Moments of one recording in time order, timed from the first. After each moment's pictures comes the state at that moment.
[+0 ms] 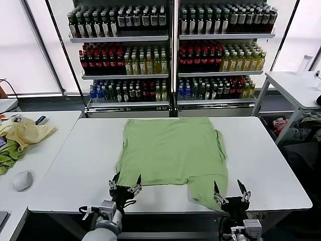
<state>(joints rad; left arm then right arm) 1.35 -1.28 -0.26 -2.04 -0.19 0.47 -0.29 -1.64 1.30 0.42 2.20 0.13 -0.38 0.24</state>
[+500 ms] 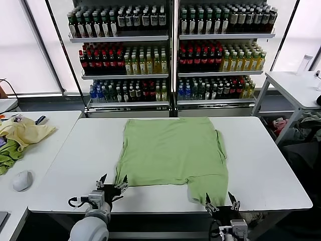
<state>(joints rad) 1.35 -1.19 -0.33 -2.04 -0.46 0.55 -0.37 -1.64 1.32 0.36 2.17 0.19 -0.49 0.29</state>
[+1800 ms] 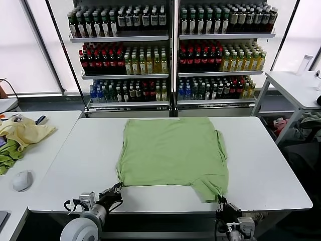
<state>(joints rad) 1.34 -1.13 -0.36 -2.03 -0.77 0.53 -0.33 -1.59 1.24 0.47 2.18 0.34 -0.39 0.22</state>
